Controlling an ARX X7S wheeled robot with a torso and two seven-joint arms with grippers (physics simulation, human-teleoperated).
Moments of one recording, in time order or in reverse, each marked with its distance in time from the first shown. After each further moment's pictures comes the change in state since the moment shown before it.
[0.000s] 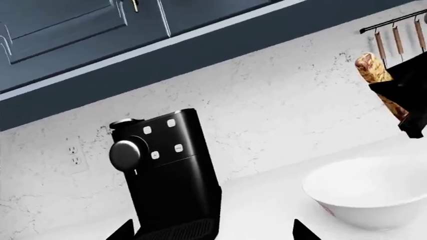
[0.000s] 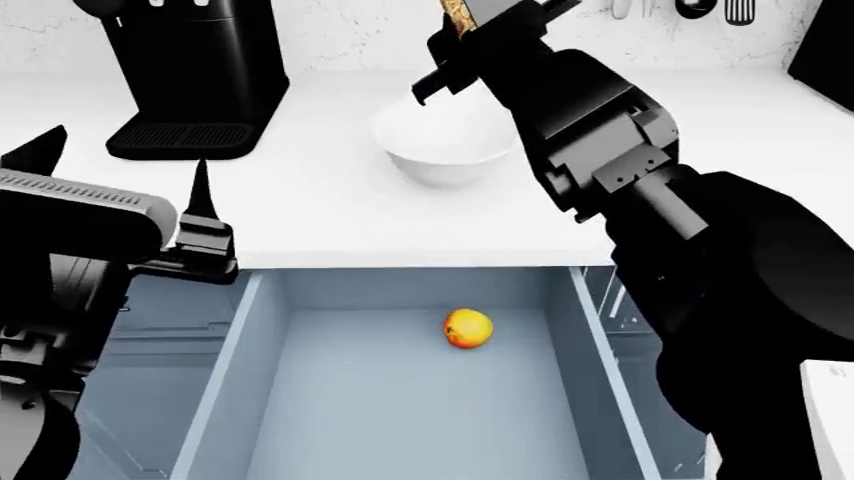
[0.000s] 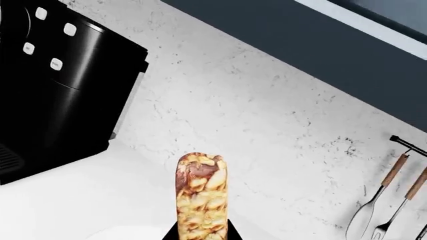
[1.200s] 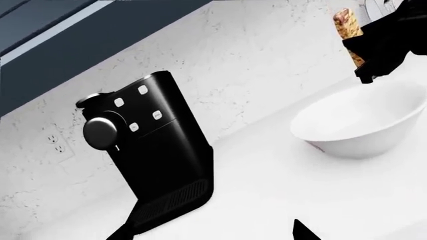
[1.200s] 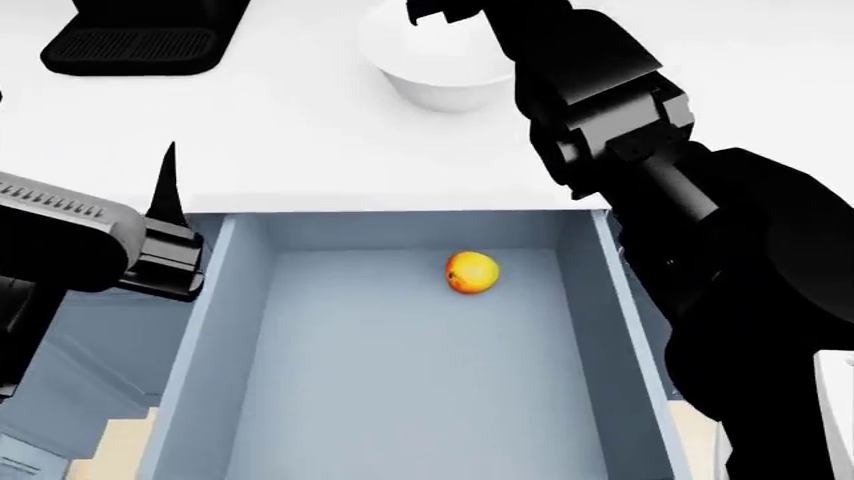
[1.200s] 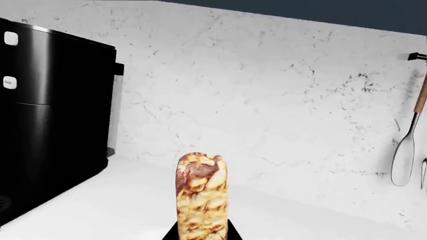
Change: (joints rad) left arm -0.216 -0.356 -0.058 0.091 -0.784 -0.145 -0.491; right arm 0.050 -0.002 -0.044 0.001 0.283 -0.174 0.097
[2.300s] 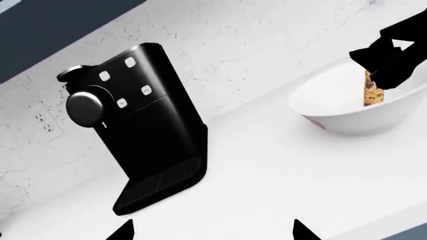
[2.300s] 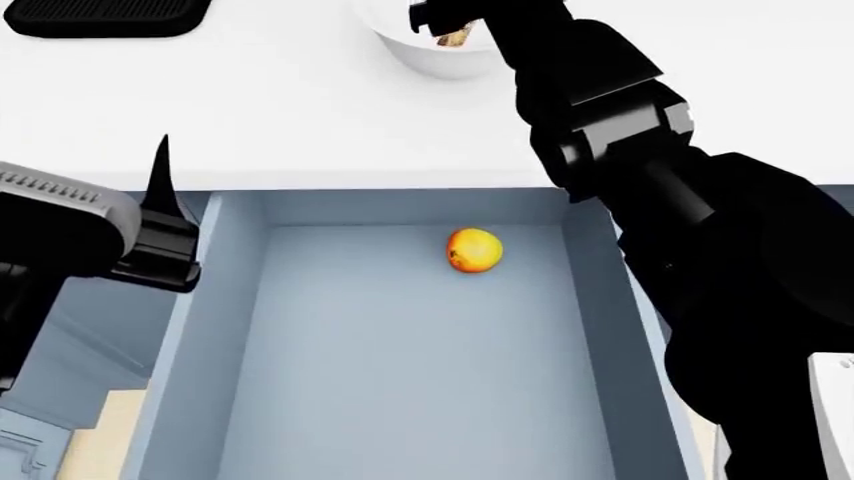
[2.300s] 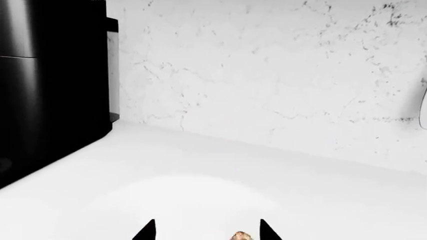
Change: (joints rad) left arm -0.034 -0.048 0.061 -0.036 -0.072 0.051 -0.102; right arm -0.009 0.000 -0.014 0.009 0.073 0.017 -0.024
